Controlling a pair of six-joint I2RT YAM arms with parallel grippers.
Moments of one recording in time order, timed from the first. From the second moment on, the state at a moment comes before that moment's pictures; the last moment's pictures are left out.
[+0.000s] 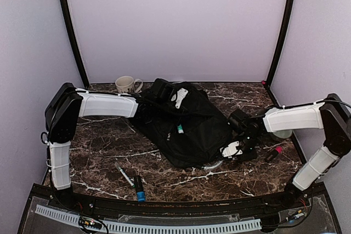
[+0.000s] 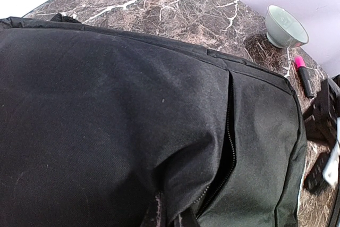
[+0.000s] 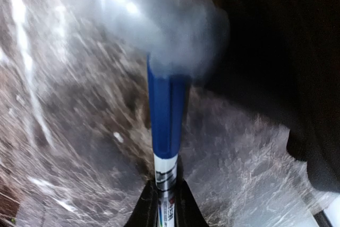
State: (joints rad) left arm -0.82 2.03 1.47 -0.09 0.21 -0.11; right arm 0.68 1.56 0.83 -0.74 0.11 -1.04
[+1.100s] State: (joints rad) left arm -0.82 2.03 1.47 -0.11 0.21 -0.11; right arm 0.86 1.45 0.72 -0.77 -0.02 -0.82
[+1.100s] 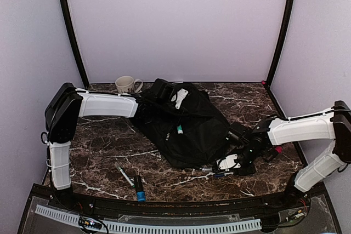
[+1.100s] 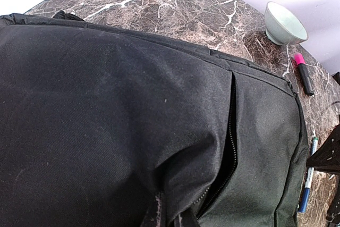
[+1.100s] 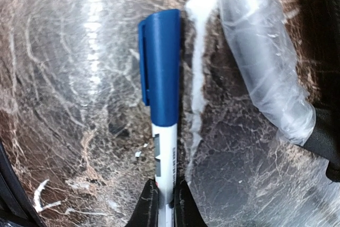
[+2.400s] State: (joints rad) left arm -0.82 2.01 1.48 -0.15 0.20 -0.07; right arm 0.63 1.68 1.23 -1.08 -0.58 -0.61
